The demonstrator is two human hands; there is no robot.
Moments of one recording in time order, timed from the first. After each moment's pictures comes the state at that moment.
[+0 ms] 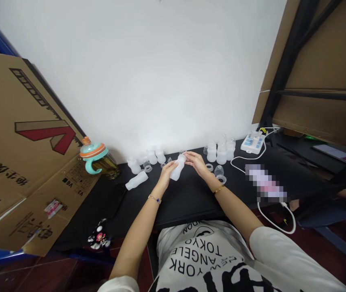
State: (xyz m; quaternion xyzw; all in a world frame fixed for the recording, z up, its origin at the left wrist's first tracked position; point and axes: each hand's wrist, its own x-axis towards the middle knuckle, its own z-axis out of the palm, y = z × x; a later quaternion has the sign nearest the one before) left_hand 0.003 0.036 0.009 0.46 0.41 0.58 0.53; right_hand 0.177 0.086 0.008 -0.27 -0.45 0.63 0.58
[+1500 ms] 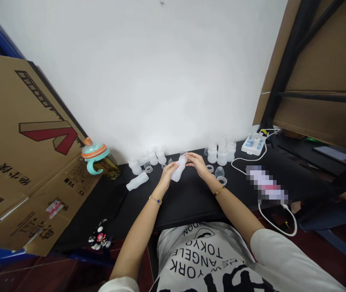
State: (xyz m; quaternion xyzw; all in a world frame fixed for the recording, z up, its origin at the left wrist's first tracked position) left_hand 0.003 0.038 0.005 0.47 0.41 0.58 0.52; right_hand 0.177 0.087 0.008 -0.31 -0.47 0.59 0.58
